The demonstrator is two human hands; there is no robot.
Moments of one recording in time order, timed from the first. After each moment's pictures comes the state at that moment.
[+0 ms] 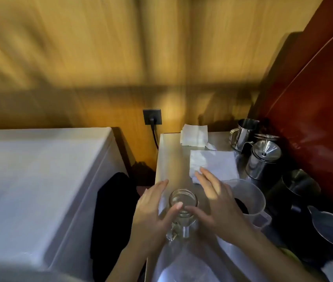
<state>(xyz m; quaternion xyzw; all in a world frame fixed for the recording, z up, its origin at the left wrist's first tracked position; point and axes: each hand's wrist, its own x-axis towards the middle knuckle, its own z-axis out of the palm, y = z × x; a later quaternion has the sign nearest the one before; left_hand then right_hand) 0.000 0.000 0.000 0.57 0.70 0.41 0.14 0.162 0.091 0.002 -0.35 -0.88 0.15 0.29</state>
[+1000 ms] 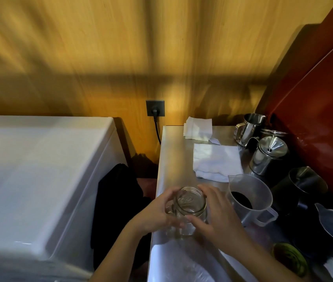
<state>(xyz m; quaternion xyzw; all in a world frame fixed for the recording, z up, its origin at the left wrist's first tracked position) -0.035 0.026 -0.042 0.53 0.56 0.38 0.51 0.153 0.067 -0.018 -0.37 -0.86 0.22 0.28</state>
